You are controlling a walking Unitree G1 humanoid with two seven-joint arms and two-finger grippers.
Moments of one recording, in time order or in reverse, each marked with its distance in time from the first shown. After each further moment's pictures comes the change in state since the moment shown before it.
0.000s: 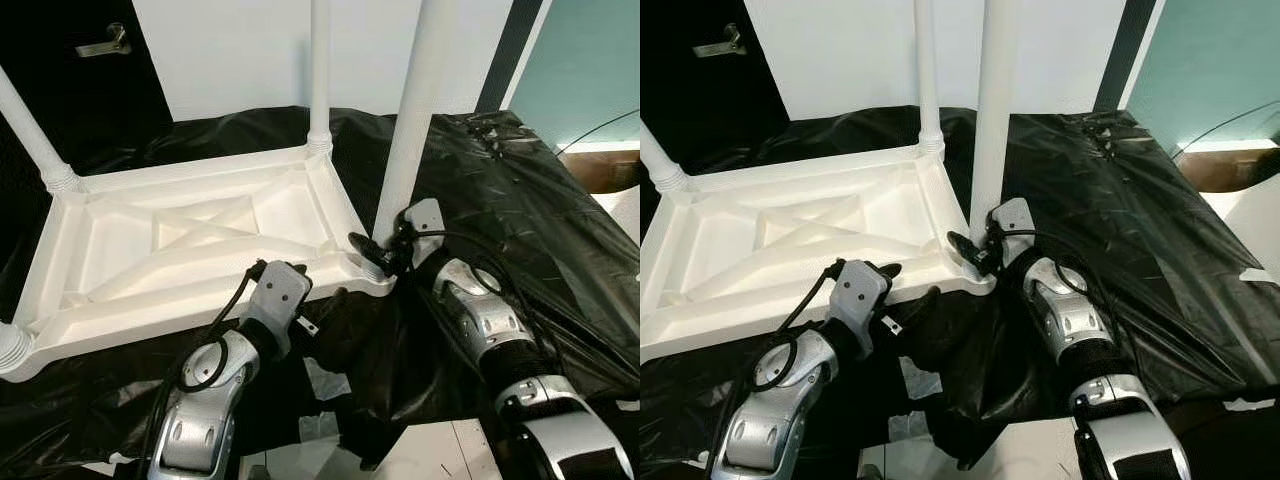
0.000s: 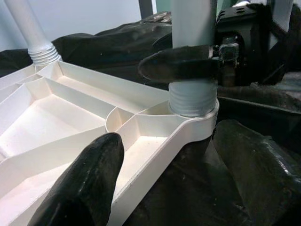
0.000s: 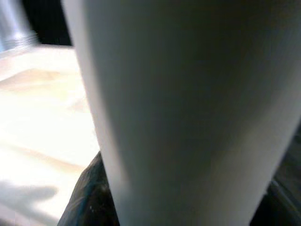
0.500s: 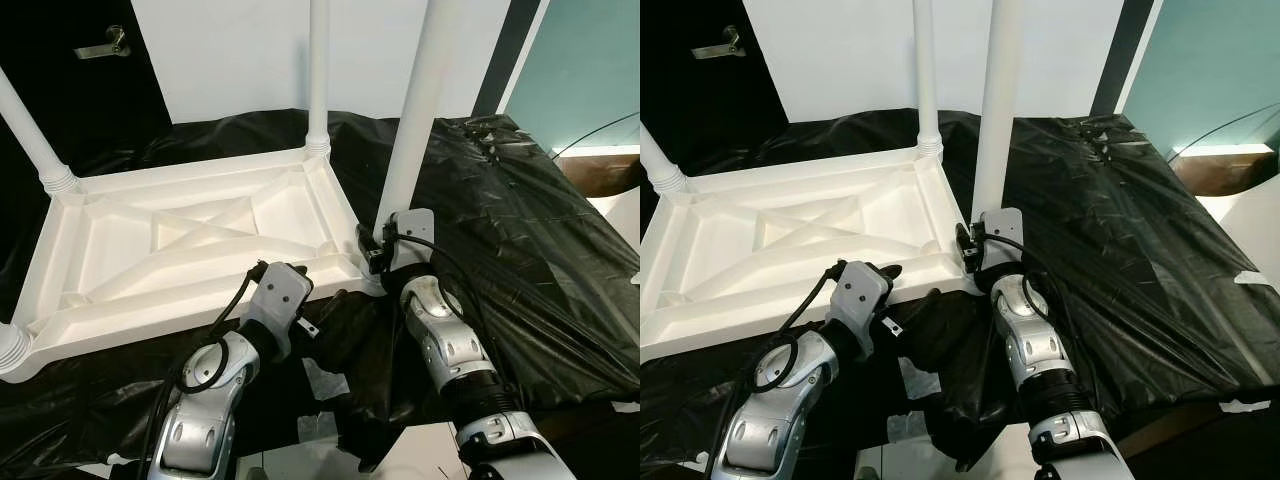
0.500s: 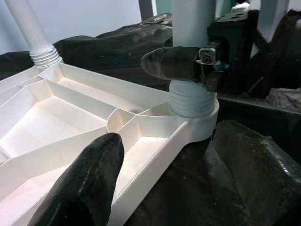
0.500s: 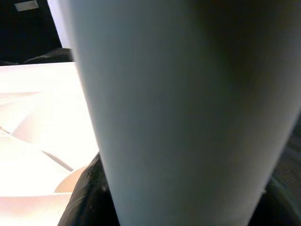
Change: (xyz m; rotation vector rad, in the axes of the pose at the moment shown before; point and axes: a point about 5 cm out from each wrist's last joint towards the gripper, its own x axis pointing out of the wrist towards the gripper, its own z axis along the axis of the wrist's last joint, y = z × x) left arm 0.000 0.000 0.000 0.006 0.004 0.001; right arm 0.001 0.019 -0.001 0.093 0.004 -0.281
